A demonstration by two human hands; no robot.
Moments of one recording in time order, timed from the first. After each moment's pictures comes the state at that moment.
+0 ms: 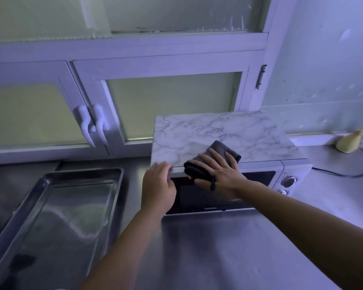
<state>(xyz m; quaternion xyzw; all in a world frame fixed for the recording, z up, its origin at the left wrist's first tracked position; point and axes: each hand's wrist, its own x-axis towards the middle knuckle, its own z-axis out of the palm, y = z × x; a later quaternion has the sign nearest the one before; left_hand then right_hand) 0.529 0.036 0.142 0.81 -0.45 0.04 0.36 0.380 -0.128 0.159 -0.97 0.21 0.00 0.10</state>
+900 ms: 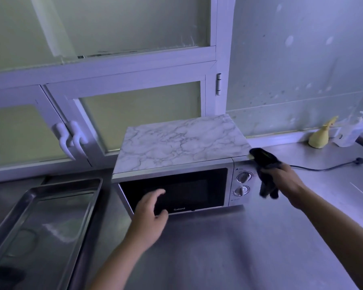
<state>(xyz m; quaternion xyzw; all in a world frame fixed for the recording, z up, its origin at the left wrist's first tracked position) 0.389 0.045 0.147 0.80 -0.45 -0.12 0.38 0.133 -0.230 0.173 -0.67 0.43 -0.25 0.54</state>
